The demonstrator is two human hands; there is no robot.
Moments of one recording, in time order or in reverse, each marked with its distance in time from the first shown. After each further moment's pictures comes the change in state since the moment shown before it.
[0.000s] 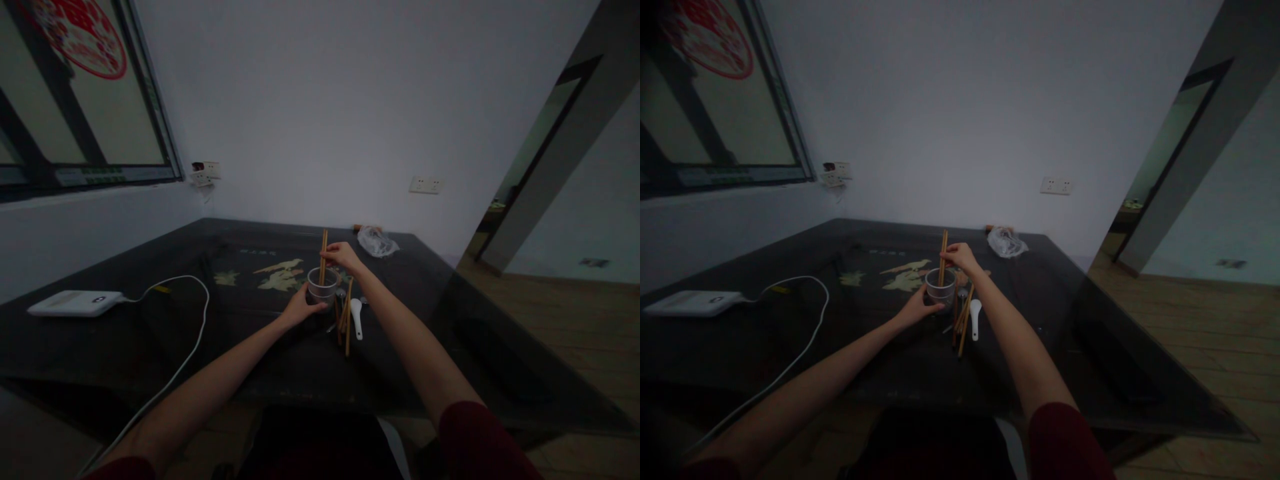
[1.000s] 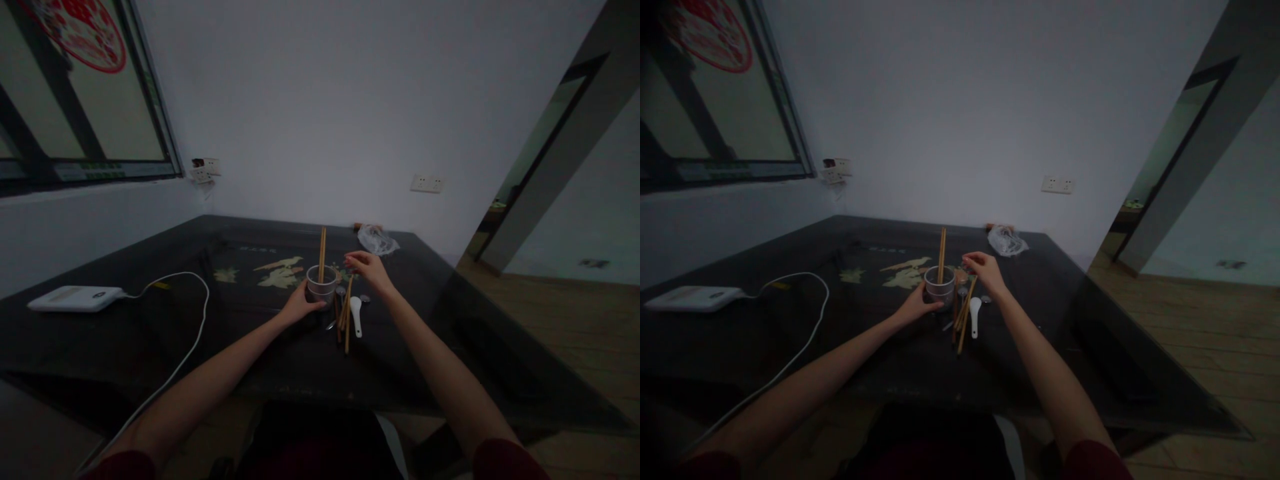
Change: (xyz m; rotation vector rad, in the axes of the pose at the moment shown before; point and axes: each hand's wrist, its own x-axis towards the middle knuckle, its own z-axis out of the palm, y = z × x) left_hand -0.002 0.005 0.001 -0.062 0.004 0.018; right_hand -0.064 0.025 -0.045 0.003 0.143 -0.194
